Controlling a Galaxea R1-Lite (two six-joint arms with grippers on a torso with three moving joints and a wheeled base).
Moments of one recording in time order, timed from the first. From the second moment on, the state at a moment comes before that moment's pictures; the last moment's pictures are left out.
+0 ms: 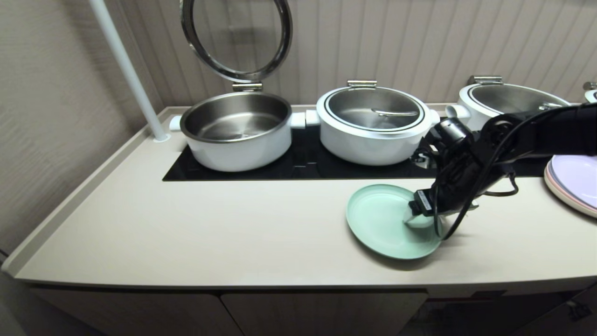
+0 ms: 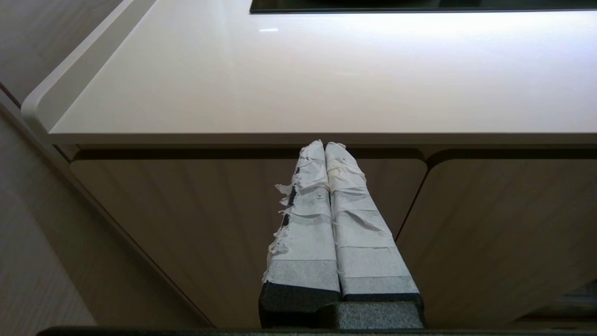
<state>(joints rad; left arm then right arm) 0.00 0.00 0.00 0.00 0.01 0.00 0.26 2.03 -1.62 0.69 -0.04 0.06</state>
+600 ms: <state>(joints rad) 0.00 0.00 0.00 0.00 0.01 0.00 0.26 2.05 -1.65 0.69 -0.04 0.06</state>
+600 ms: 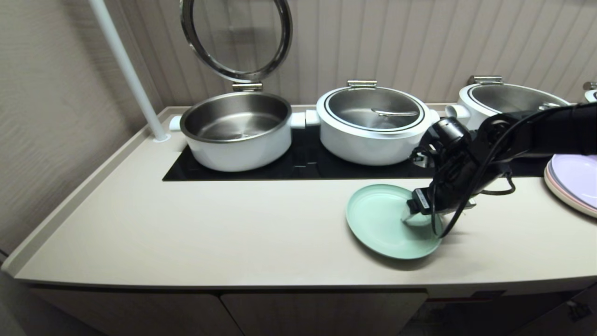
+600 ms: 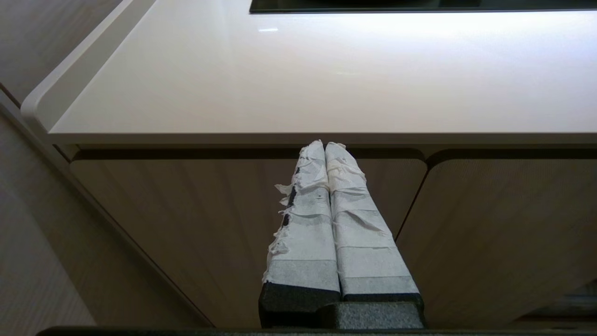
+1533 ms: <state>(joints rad) 0.00 0.00 0.00 0.00 0.01 0.00 0.26 2.05 -1.67 0.69 -0.04 0.10</state>
